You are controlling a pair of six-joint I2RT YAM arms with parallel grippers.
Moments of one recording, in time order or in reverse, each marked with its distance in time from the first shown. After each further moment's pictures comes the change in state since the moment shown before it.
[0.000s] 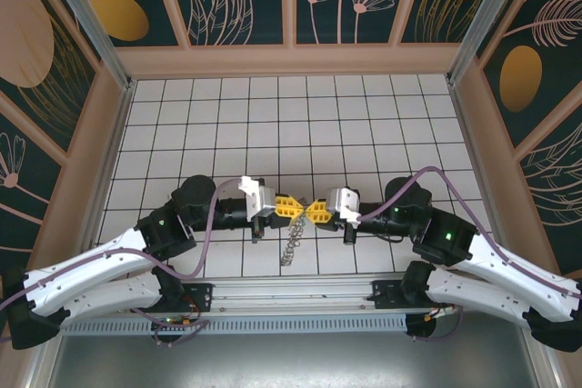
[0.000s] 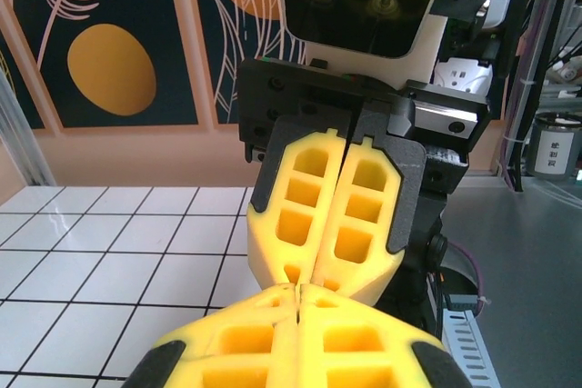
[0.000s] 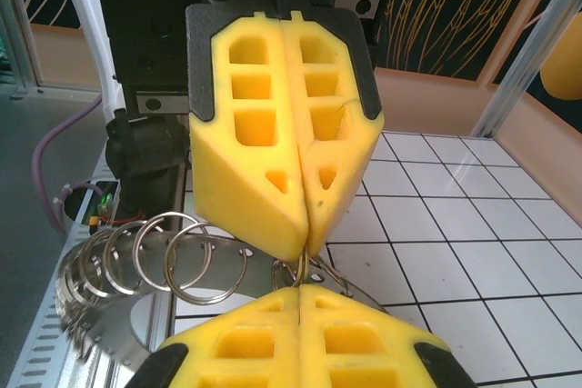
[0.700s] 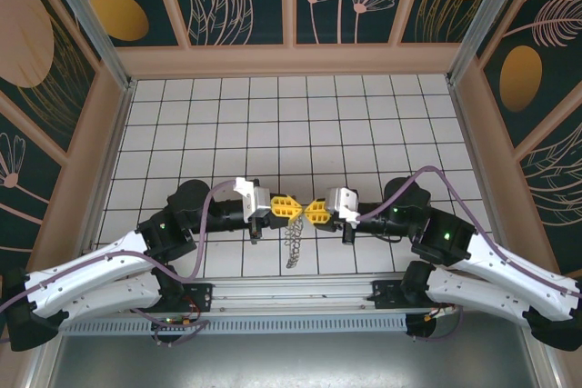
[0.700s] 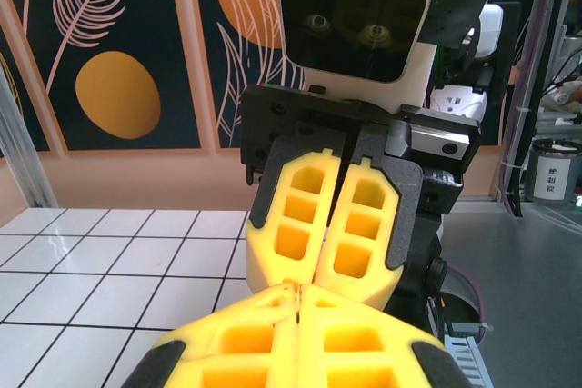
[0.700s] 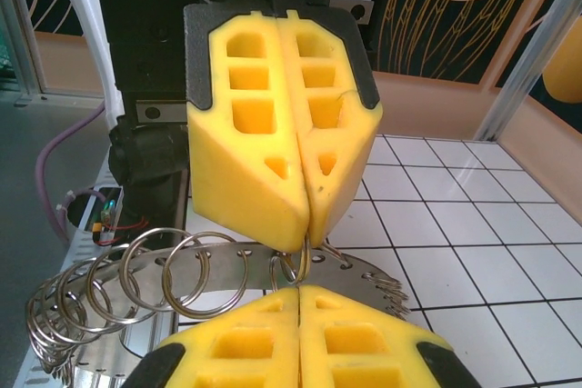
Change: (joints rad) left arm 0.000 -0.020 -0.055 0.109 0.001 -0.034; right arm 0.007 0.008 -0.005 0.019 -0.001 0.011
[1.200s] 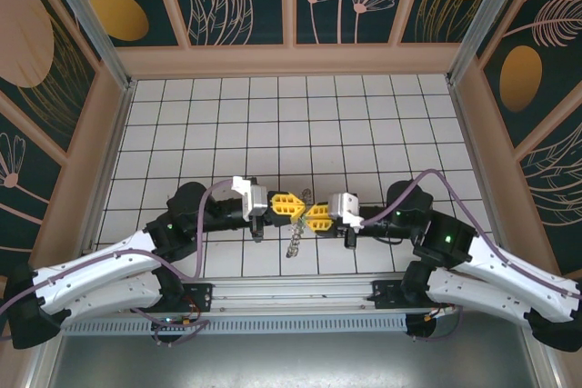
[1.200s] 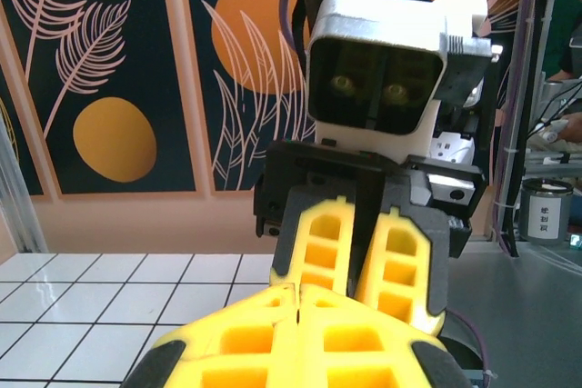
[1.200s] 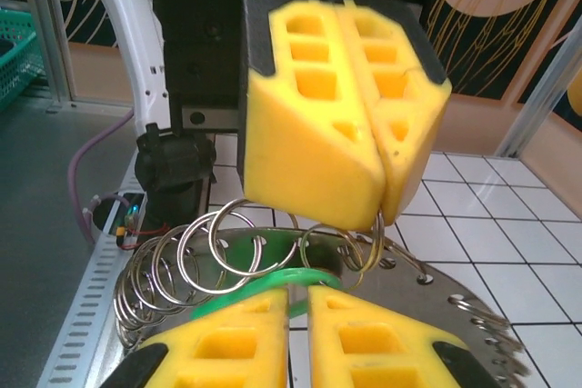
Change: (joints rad) left arm 0.000 0.032 -0.048 0.203 0.026 -0.050; right arm 0.006 -0.042 -0.032 0.030 -0.047 0.007
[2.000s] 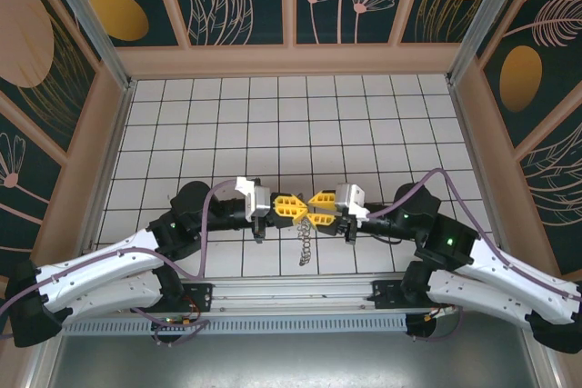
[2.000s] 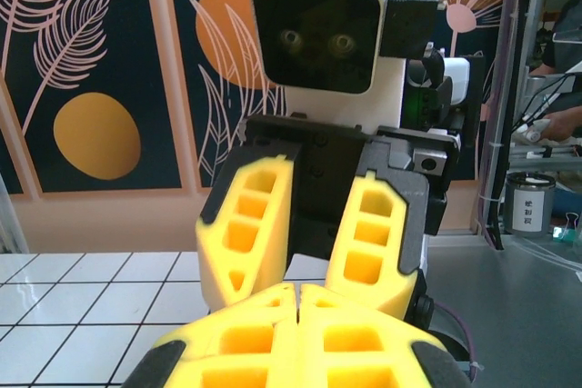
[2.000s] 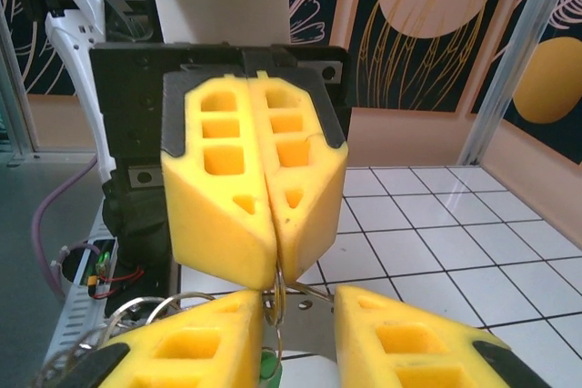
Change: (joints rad) left arm 0.000 0.021 0.000 0.008 0.035 -0.002; right arm 0.001 -0.013 -0.027 0.091 0.085 0.098
